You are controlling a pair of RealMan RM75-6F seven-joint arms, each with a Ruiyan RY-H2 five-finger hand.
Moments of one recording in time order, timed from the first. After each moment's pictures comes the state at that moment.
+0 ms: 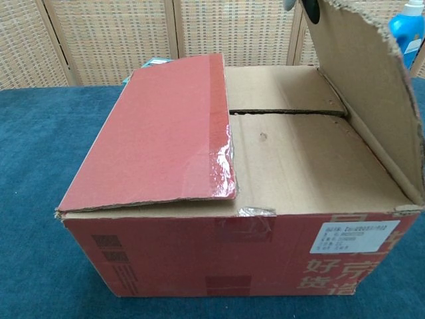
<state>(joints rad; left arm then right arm) -0.16 -0.96 -0.02 -1.94 1.30 1.34 0.31 0.87 -0.82 0.17 -1.84 -1.64 0.94 0.27</state>
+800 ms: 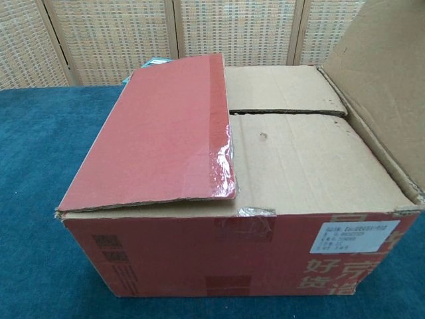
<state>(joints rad) -0.16 -0.96 -0.02 -1.95 1.31 1.34 0.33 0.73 -0.64 0.13 -1.80 -1.66 1.01 0.37</state>
